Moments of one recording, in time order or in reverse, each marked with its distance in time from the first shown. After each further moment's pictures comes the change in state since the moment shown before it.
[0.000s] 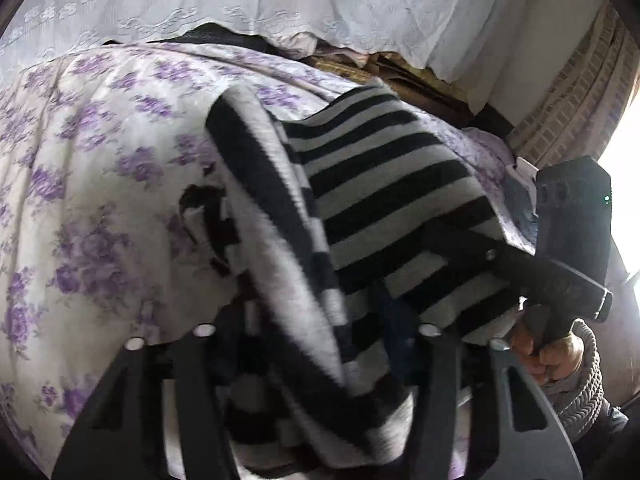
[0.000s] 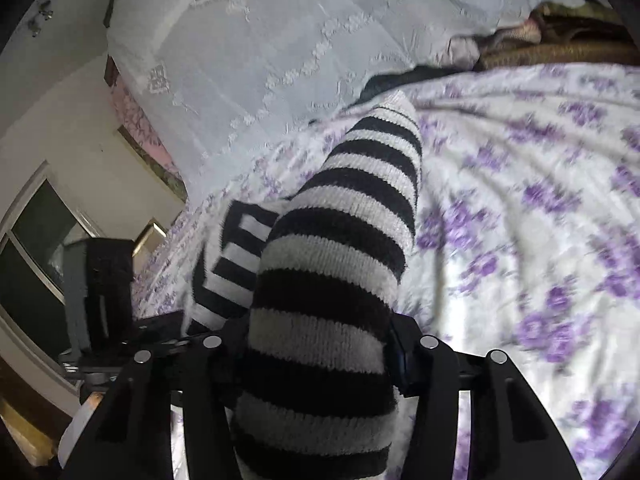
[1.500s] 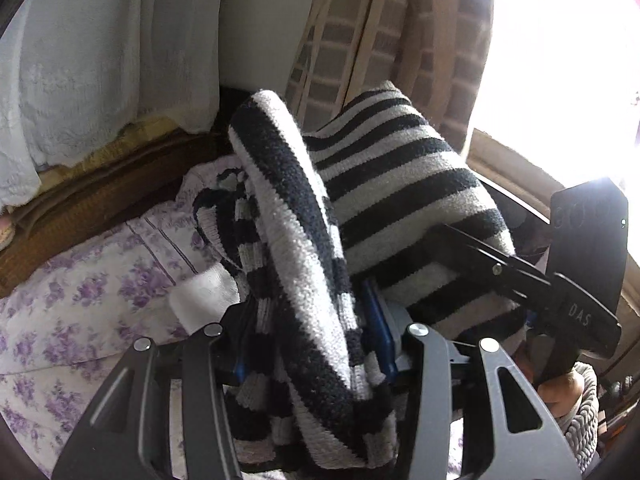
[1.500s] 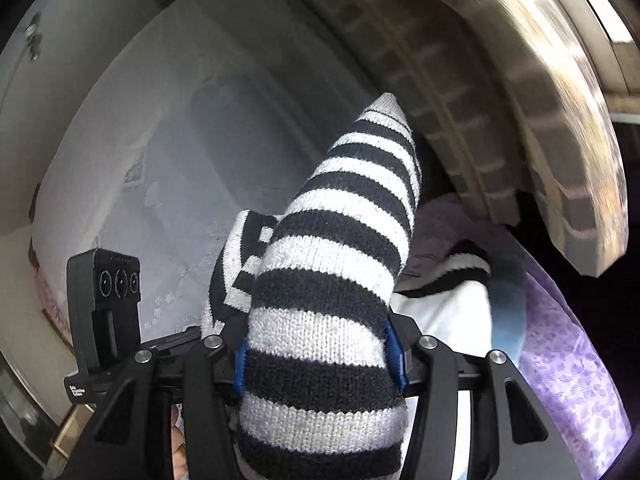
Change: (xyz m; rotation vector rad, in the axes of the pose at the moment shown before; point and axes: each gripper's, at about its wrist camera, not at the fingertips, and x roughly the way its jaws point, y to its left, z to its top) left arm 0.229 -0.557 0.156 0.535 0.020 -0.298; right arm -0.467 -0.323 0.069 0.262 -0.594 -0.381
